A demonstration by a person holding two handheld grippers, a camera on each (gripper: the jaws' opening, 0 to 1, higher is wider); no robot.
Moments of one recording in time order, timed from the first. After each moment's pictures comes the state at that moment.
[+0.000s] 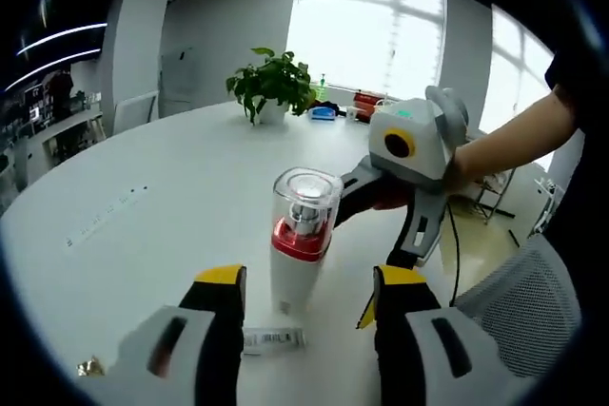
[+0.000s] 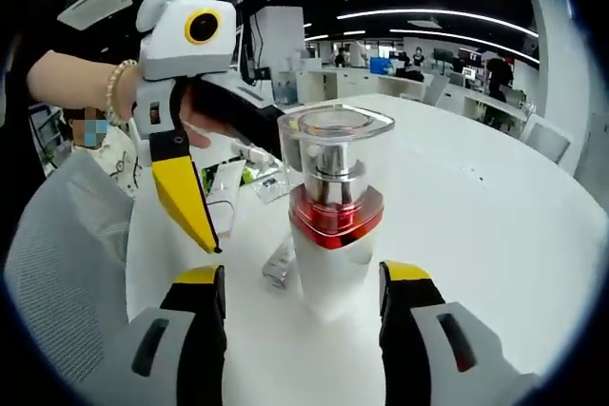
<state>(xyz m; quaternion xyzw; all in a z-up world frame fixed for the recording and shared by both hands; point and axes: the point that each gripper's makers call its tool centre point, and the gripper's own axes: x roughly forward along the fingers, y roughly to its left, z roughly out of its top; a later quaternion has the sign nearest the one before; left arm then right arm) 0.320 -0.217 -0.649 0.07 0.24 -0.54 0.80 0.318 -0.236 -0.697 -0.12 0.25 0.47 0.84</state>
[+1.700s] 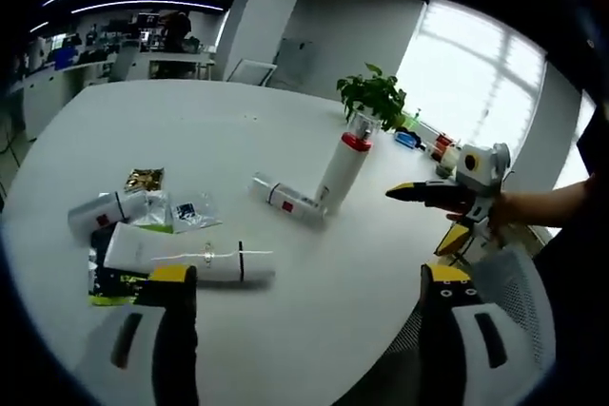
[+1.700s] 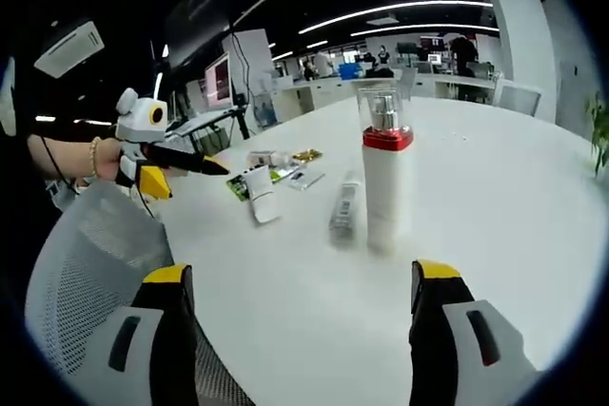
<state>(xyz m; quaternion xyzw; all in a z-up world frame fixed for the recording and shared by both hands) 0.215 -0.066 -0.676 -0.07 0.31 -0.34 0.89 0.224 -0.250 -0.693 -0.02 0.25 0.42 0.87</state>
